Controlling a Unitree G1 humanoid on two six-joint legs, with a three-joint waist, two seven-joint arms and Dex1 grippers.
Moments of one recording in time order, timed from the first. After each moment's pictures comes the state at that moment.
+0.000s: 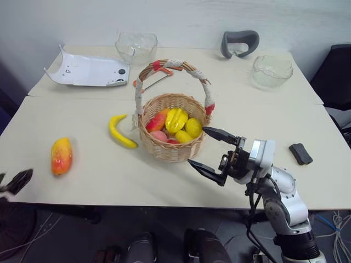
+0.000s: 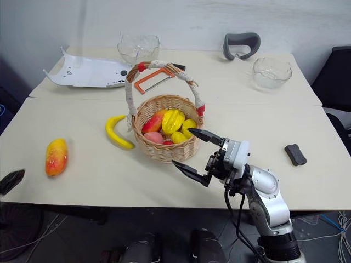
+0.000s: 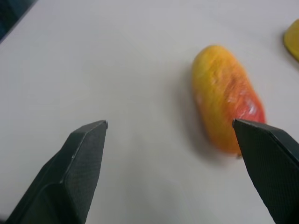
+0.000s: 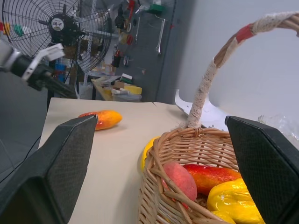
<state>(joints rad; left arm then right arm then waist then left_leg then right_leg) 0.22 0.81 0.88 -0.15 -0.75 0.87 -0.38 -0.19 -0.36 0.05 -0.34 0.51 -0.02 0.92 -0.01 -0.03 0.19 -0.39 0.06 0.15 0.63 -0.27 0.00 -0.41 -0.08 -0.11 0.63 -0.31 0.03</state>
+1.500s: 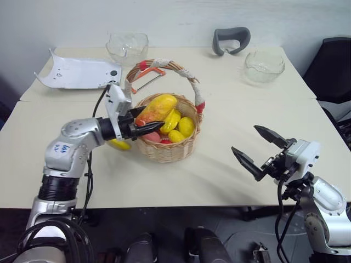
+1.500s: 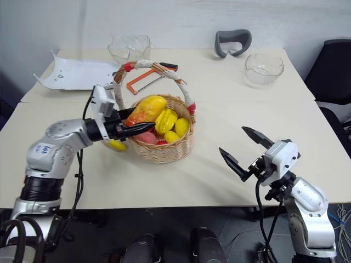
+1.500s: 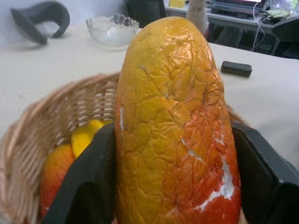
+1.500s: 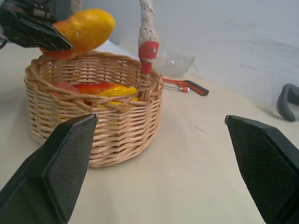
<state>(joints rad) -0.65 0.58 0.02 0.02 -0.51 0.54 -0.82 0.04 -0.49 -0.24 -0.40 0.47 0.00 0.74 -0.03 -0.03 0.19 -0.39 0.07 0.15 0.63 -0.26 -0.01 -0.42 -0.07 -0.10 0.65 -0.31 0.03</state>
